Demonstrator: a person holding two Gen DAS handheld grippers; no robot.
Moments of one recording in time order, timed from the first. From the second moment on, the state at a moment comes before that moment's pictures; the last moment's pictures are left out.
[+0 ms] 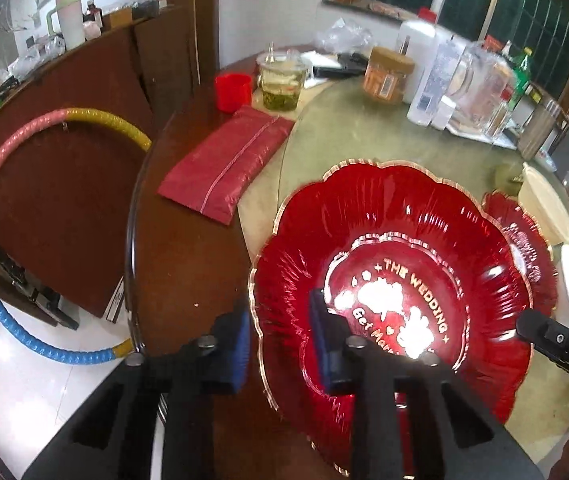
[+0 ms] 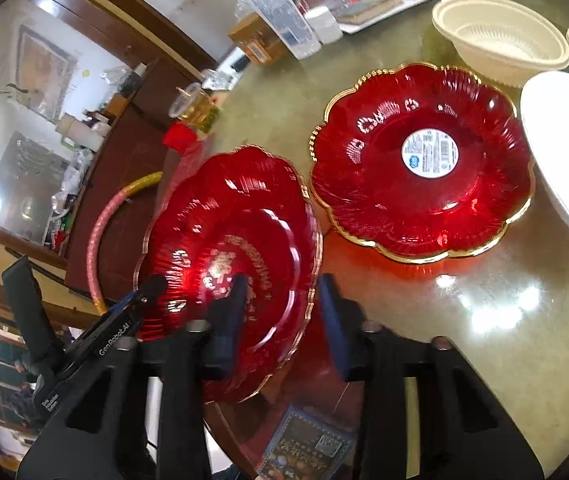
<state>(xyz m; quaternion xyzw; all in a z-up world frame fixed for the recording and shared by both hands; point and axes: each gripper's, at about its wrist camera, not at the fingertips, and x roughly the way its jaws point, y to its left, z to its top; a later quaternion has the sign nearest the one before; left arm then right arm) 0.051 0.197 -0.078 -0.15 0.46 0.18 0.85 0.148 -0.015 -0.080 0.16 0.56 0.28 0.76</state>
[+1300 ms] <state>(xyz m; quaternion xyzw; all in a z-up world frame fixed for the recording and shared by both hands) 0.056 0.207 -0.084 -0.15 0.44 0.20 0.86 0.152 0.011 -0.084 0.10 0.54 0.25 0.80</state>
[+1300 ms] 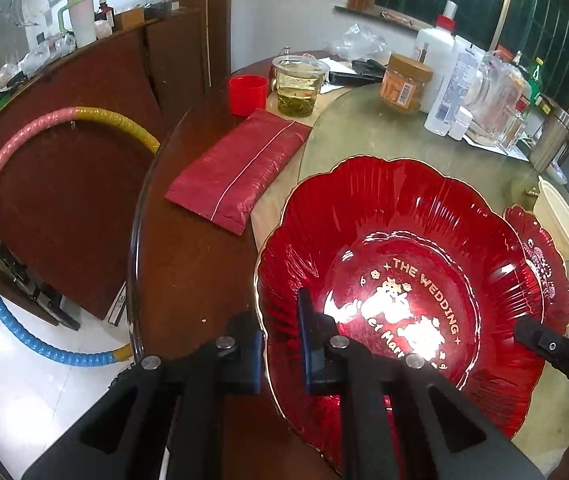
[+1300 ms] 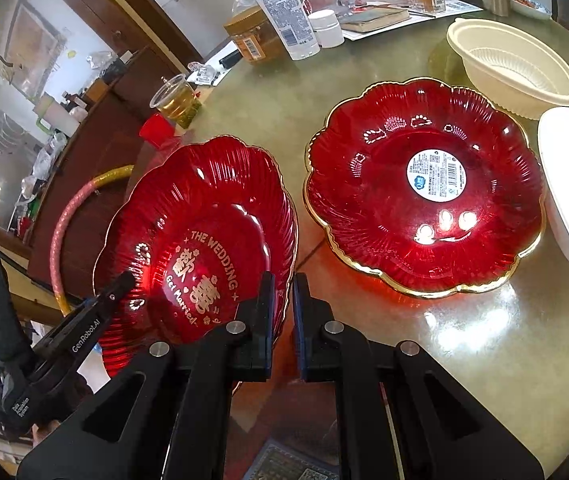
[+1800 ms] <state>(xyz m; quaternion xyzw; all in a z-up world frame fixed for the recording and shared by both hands) 0.051 0.211 -0.080 -0.15 0.43 0.23 0.86 0.151 0.005 -0.084 0.10 0.55 0.24 0.79</state>
